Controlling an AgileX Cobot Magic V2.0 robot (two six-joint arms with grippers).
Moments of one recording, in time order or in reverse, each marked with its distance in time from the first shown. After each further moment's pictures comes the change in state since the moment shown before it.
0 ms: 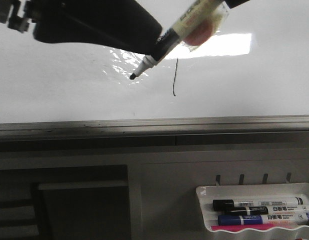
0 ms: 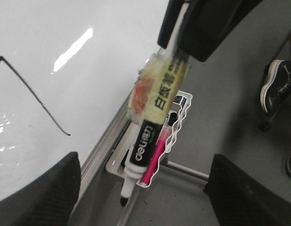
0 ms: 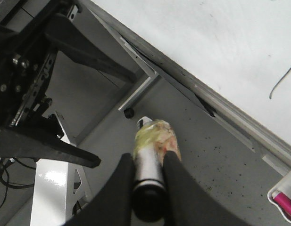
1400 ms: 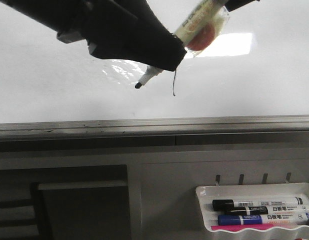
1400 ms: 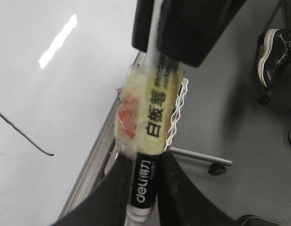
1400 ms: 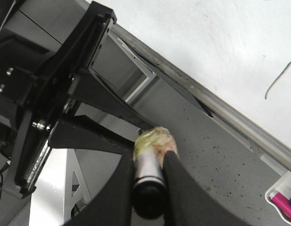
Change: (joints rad) left arm -0.029 0.150 -0.098 0.066 0.003 0.033; right arm 0.000 0.006 -0.002 -0.002 -0.009 0.006
